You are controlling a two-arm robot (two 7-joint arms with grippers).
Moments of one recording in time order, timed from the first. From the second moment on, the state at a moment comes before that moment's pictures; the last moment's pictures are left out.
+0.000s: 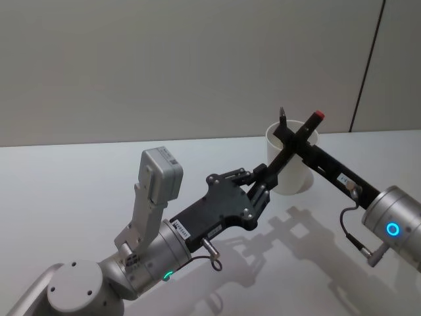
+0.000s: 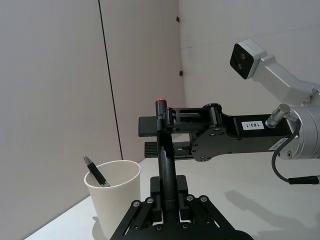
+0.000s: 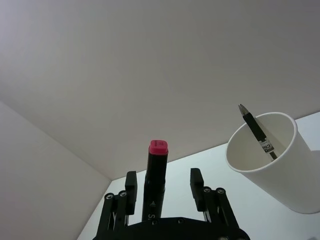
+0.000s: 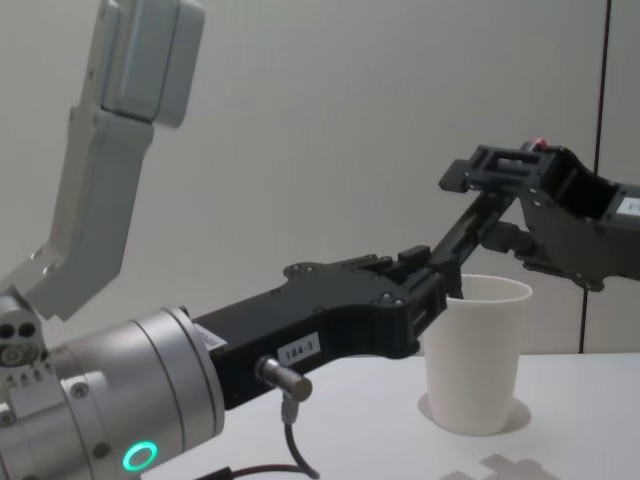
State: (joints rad) left arm -0.11 0.32 0.41 -1.65 -0.38 -0.10 -0.52; right arm 0.03 0.31 -0.27 -1.89 1.13 0.33 0.02
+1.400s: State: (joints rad) left arm -0.11 0.32 0.41 -1.65 -0.38 -0.10 -0.52; right arm 0.03 0.31 -0.27 -1.88 1.13 0.33 0.02
